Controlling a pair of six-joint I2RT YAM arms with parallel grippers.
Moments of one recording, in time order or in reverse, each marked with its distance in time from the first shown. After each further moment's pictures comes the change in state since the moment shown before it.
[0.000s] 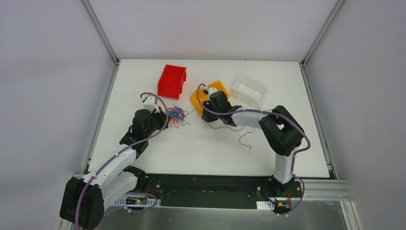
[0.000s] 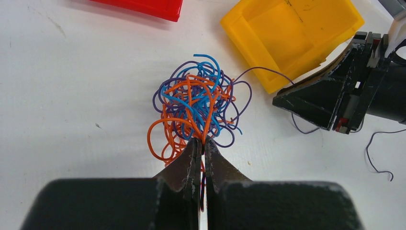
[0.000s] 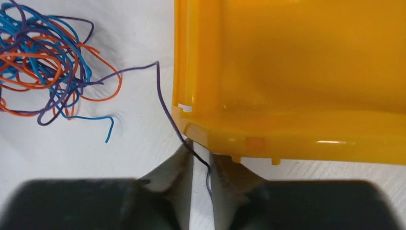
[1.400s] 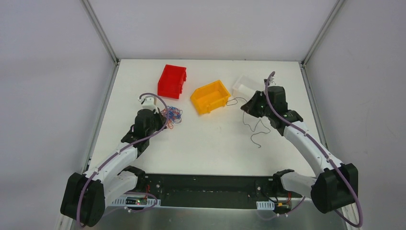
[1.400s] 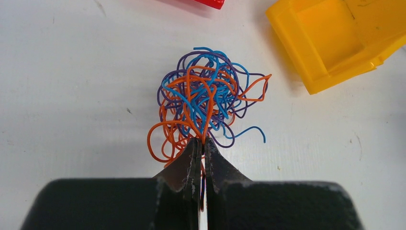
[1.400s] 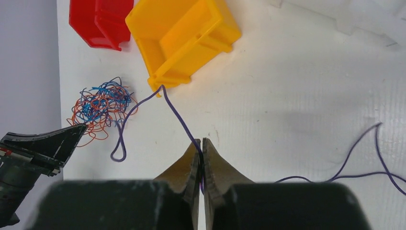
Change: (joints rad) left arm 0.000 0.041 0.000 -0.037 -0.129 -0.001; right arm -0.399 -0.748 -0.254 -0.363 -0.104 0.301
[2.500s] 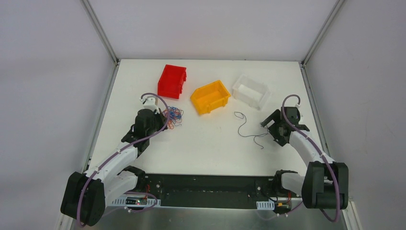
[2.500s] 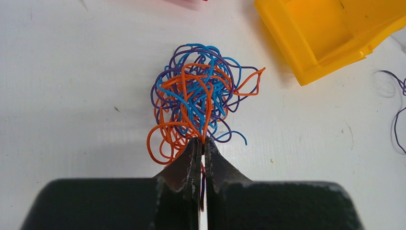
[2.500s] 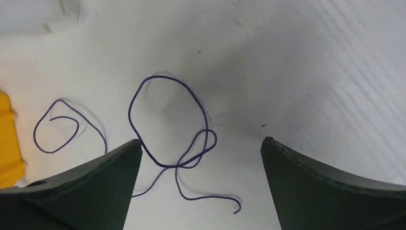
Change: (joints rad) left arm 0.000 0.013 0.001 0.000 0.060 0.000; right arm -0.312 -0.006 -0.263 -0.166 0.274 0.156
